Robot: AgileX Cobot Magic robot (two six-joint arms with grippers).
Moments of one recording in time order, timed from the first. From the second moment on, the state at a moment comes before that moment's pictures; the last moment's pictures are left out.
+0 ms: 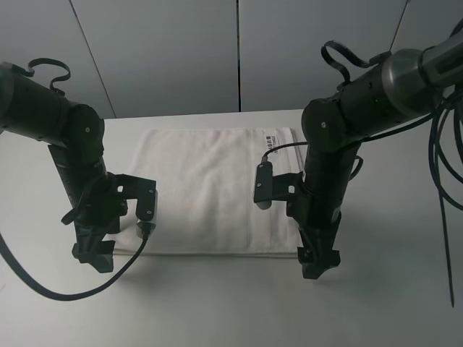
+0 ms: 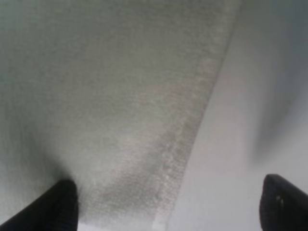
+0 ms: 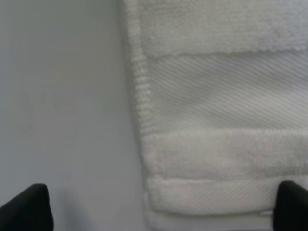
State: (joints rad) left arm -0.69 1.96 -0.96 -0.01 0.81 0.97; right arm 0.60 1.96 -0.96 0.09 0.79 -0.88
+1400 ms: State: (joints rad) left arm -0.69 1.96 -0.96 0.00 0.80 0.95; right arm 0.65 1.97 -0.96 -0.02 0.65 -0.75
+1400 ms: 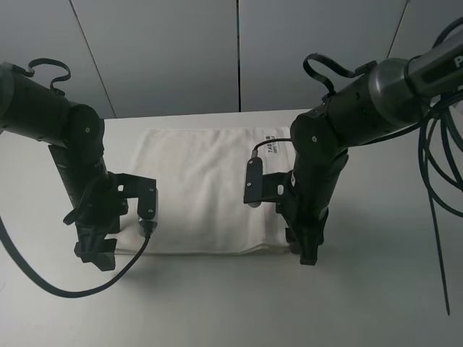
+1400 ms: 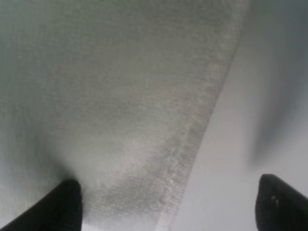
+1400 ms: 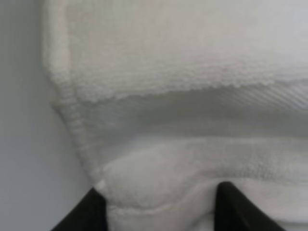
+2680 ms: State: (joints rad) left arm -0.69 1.96 -0.96 0.01 0.75 0.94; right arm 0.65 1.98 -0.96 -0.02 0.64 -0.70
